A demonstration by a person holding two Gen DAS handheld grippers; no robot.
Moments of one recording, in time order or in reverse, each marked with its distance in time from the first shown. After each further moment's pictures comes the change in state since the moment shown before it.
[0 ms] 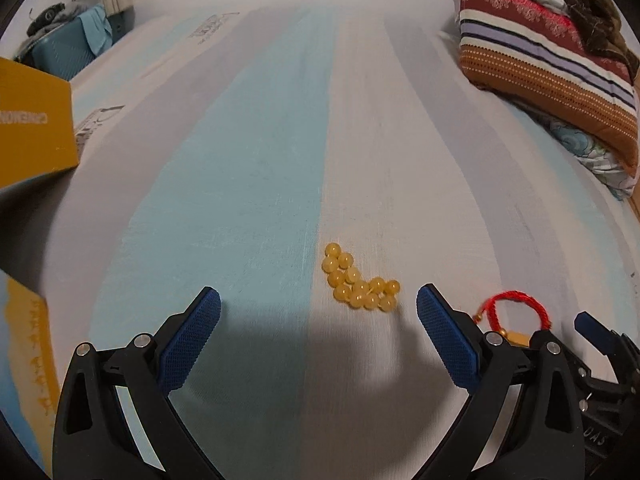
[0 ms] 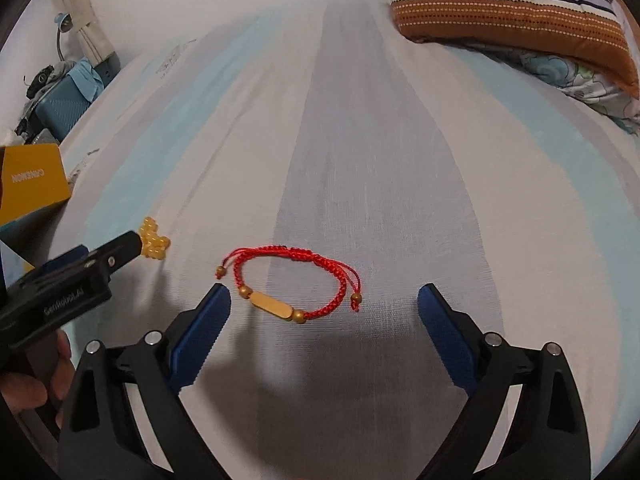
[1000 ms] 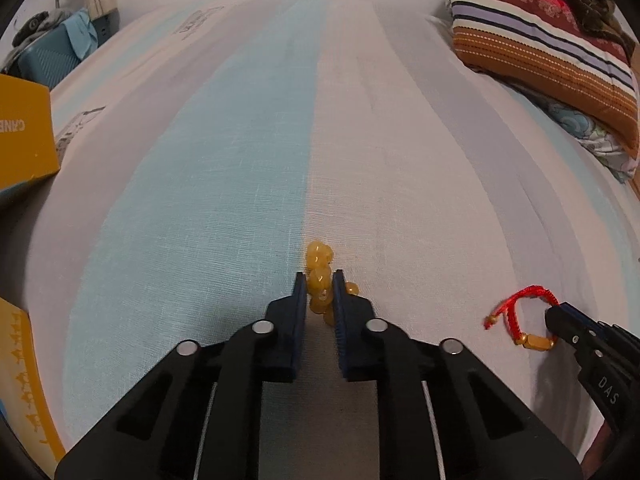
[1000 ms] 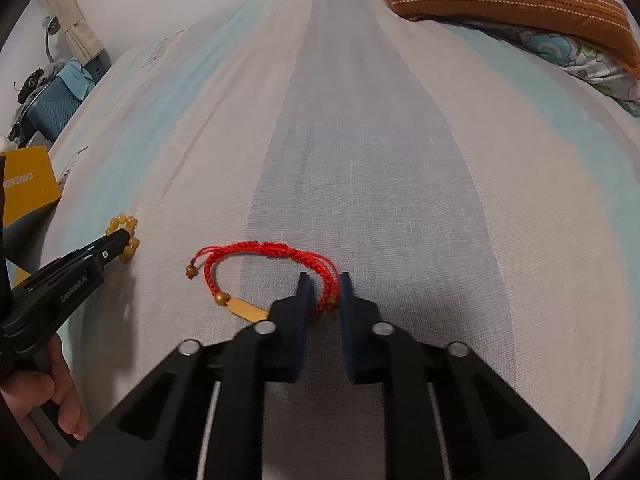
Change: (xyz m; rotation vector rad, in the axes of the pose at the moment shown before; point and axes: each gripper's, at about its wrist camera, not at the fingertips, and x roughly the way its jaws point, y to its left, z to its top) left arm 0.020 -0.005 0.002 0.049 0.026 -0.015; right arm 0.013 -0.009 0.001 0.030 0.047 0.022
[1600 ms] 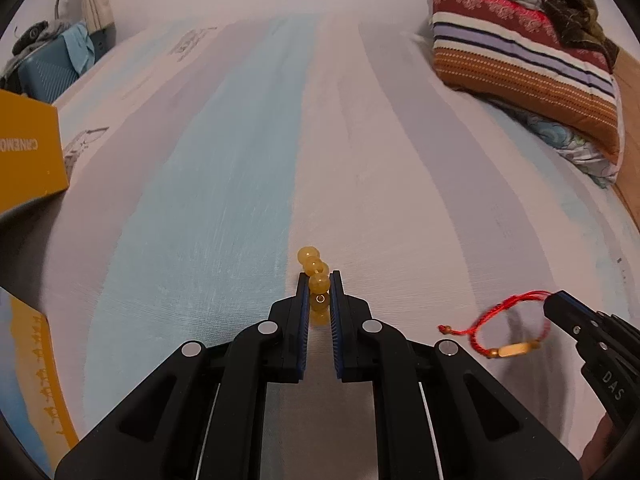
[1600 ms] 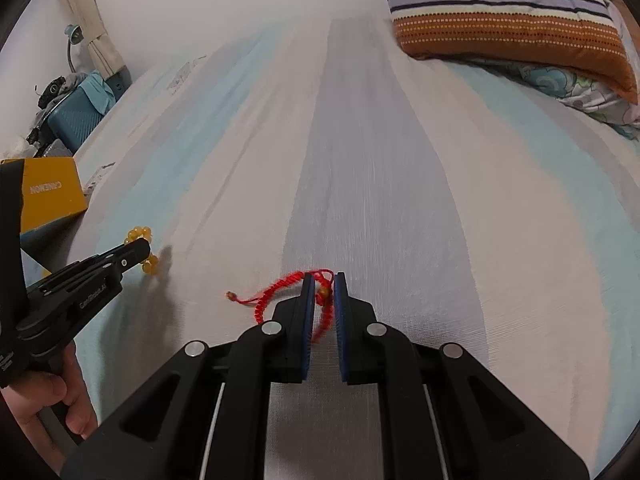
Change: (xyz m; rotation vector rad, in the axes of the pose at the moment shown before) left arm -0.043 -0.008 0.001 0.008 -0.064 -0.043; right arm -0.051 0.009 0.003 -0.029 -0.114 0.025
